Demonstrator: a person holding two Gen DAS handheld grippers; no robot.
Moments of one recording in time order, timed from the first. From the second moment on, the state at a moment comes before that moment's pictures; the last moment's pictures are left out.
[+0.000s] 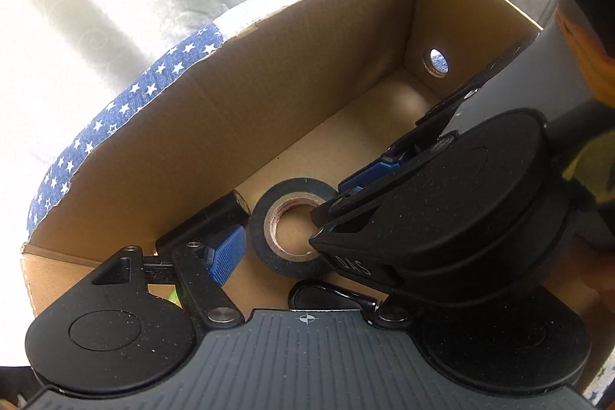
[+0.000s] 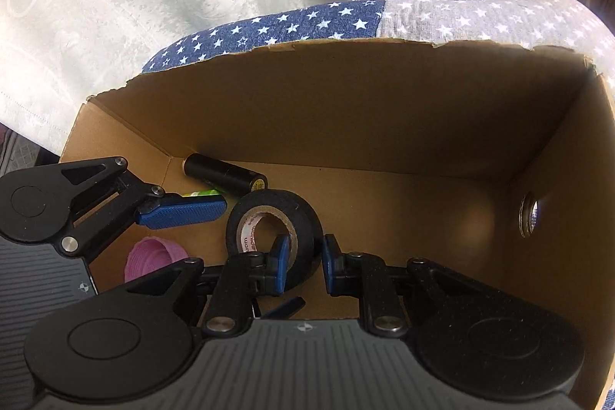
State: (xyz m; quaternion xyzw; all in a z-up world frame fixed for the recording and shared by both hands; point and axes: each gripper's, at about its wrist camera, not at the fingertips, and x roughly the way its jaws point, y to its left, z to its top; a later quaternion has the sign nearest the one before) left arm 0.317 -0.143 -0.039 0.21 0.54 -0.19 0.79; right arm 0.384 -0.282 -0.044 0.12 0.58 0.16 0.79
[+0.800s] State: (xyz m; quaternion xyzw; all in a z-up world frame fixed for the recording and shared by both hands) left arm 0.155 -0.059 0.087 0.15 0.35 -0.23 0.89; right arm 0.163 -0.339 0.099 0.27 0.31 0.22 0.89
